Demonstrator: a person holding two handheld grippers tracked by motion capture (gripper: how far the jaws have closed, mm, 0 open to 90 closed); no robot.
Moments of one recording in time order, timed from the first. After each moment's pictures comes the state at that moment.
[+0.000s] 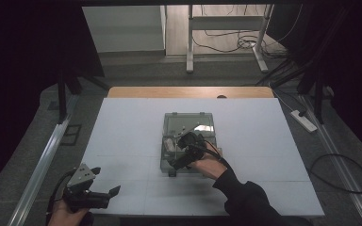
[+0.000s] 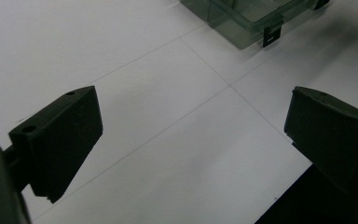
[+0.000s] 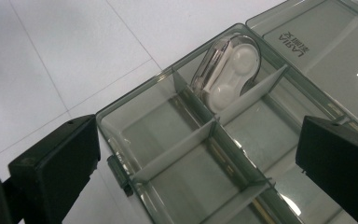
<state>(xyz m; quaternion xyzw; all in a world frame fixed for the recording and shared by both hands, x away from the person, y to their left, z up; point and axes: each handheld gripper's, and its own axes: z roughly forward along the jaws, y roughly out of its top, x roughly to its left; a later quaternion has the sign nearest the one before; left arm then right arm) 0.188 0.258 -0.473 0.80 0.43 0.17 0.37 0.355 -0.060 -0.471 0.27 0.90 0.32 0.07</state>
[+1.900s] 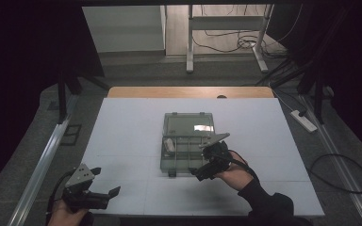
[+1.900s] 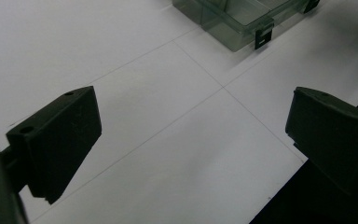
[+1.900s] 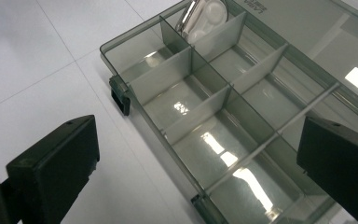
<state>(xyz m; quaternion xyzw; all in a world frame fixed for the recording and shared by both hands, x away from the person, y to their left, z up) 0.188 0.260 -0.473 0.80 0.42 0.16 0.38 0.320 -0.130 -0.457 0.27 0.90 0.34 0.09</state>
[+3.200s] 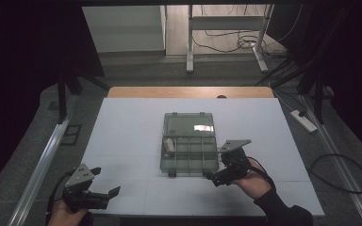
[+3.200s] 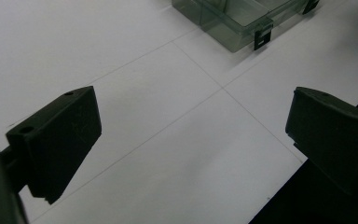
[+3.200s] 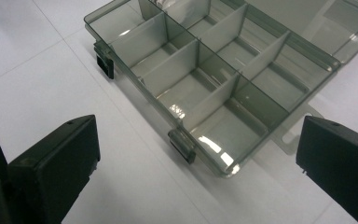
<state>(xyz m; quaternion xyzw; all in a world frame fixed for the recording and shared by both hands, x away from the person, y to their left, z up) 0.187 0.261 -0.472 0.80 0.42 0.16 0.39 0.303 -0.177 -0.455 0.30 0.88 0.34 0.10</state>
